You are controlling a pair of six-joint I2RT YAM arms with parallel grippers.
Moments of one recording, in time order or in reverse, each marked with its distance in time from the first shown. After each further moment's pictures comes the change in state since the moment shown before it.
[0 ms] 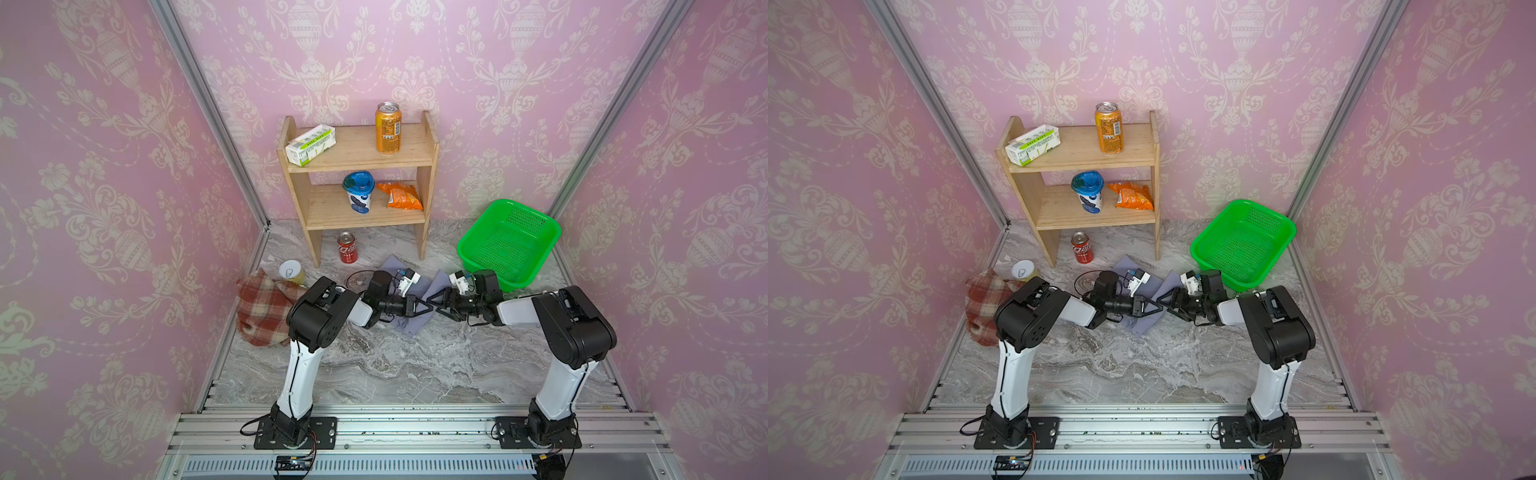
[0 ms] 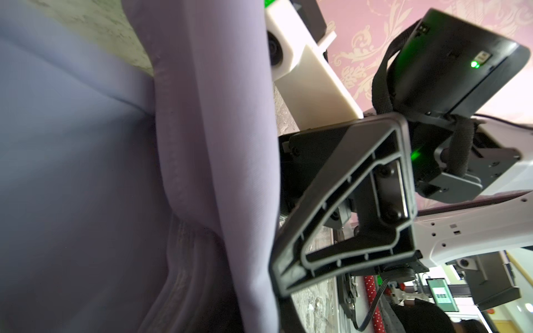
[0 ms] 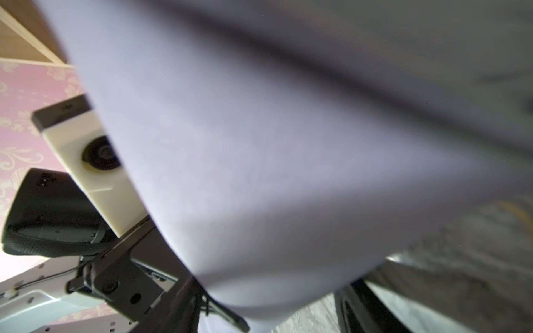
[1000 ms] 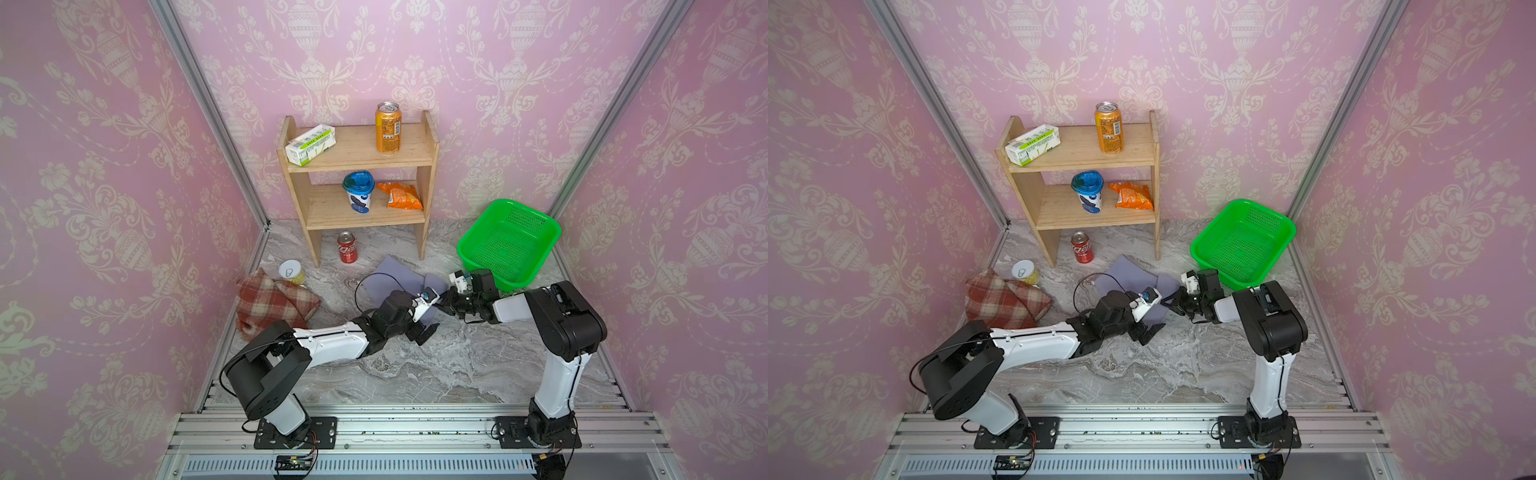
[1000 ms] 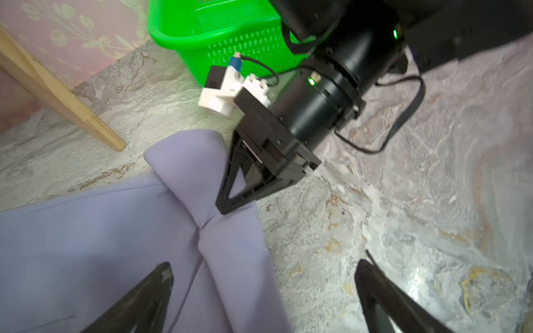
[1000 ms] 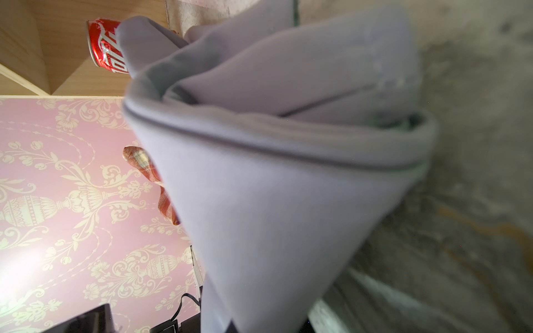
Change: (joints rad) left arm -0.343 -0.580 -0.208 -0.534 -0.970 0.940; right arm 0.004 0.042 0.033 0.010 0.050 0.063
